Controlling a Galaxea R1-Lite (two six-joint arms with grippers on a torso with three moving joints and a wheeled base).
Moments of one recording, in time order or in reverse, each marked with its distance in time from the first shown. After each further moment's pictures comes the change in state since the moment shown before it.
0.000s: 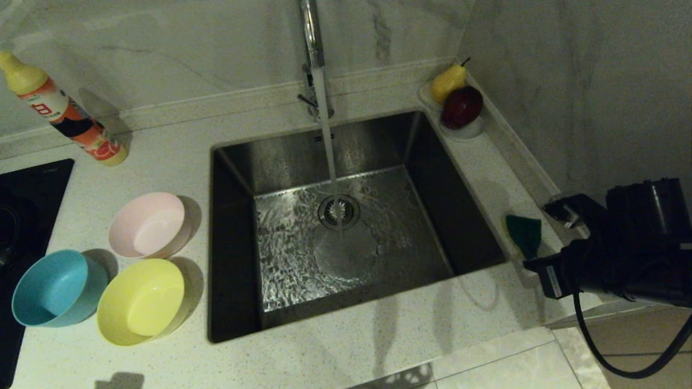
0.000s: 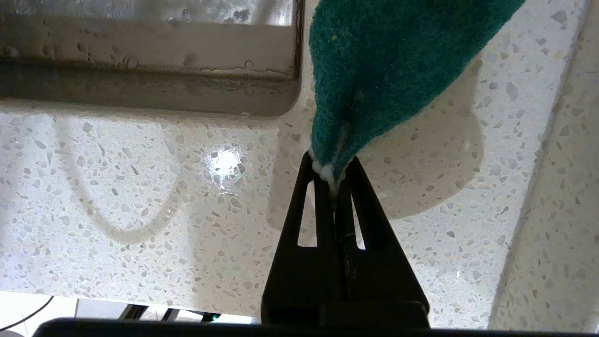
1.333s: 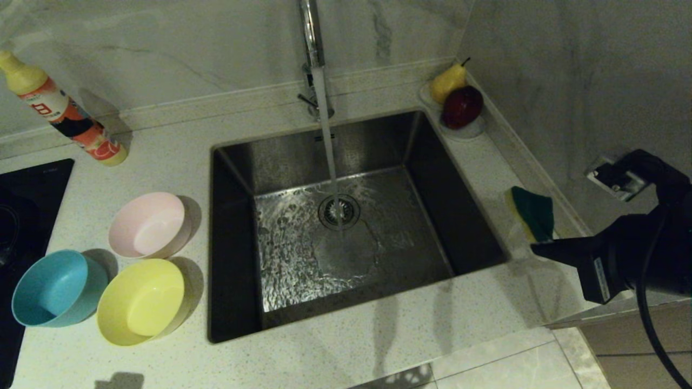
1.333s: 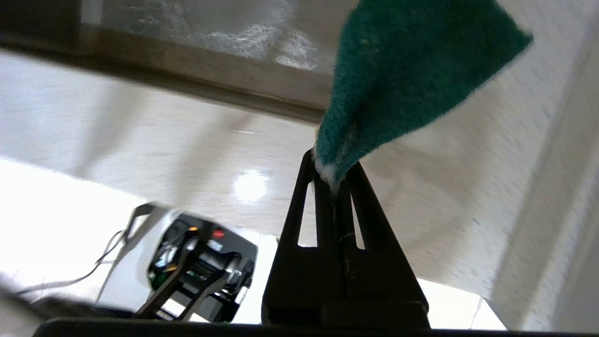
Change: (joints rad) left arm 0.000 0.000 0.000 0.001 0.000 0.000; right arm 0.225 -0.268 -0.163 0.303 -0.009 0.011
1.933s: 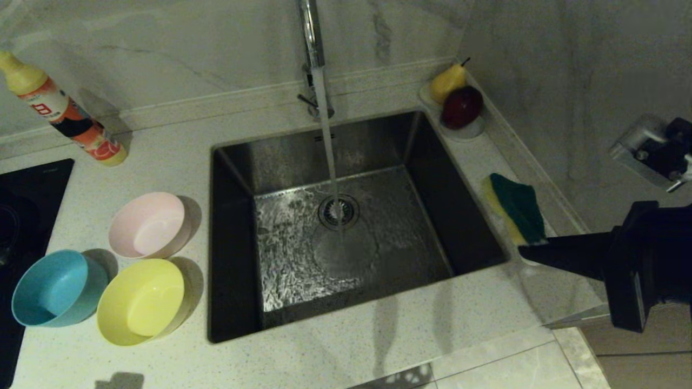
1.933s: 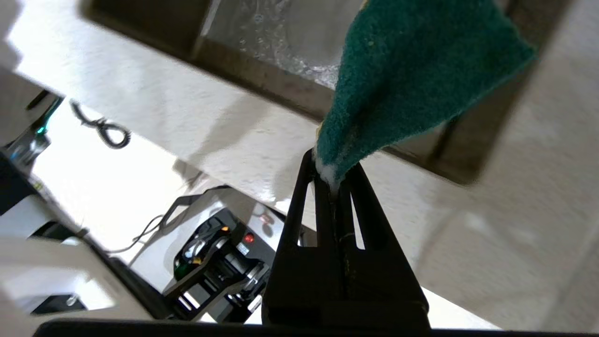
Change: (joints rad) left arm 0.000 0.000 0.000 0.000 0.000 0.000; right arm 0.229 -0.061 -0.104 0.106 -0.003 -0.002
